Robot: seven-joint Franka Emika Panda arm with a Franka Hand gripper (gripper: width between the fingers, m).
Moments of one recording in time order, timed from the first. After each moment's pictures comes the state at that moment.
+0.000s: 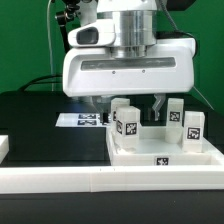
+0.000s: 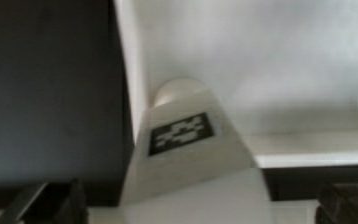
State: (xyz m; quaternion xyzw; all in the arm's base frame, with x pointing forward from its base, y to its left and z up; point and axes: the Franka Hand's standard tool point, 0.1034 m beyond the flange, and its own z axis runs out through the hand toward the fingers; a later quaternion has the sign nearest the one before) arm 0.591 0.006 0.082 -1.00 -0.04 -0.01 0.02
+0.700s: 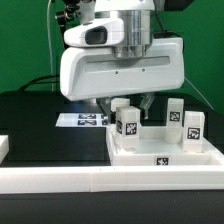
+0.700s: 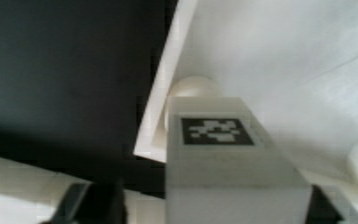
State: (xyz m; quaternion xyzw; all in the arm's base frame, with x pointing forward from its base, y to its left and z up) arm 0.591 0.004 0.081 -0.99 -0.16 -0.01 0.02
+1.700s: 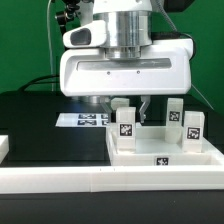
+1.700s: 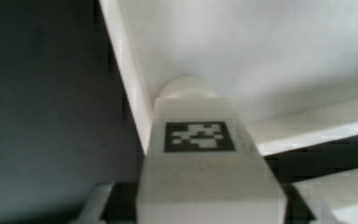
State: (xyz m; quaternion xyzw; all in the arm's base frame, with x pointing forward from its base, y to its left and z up) arm 0.588 0.003 0.079 -0.99 0.16 -0.02 0.04
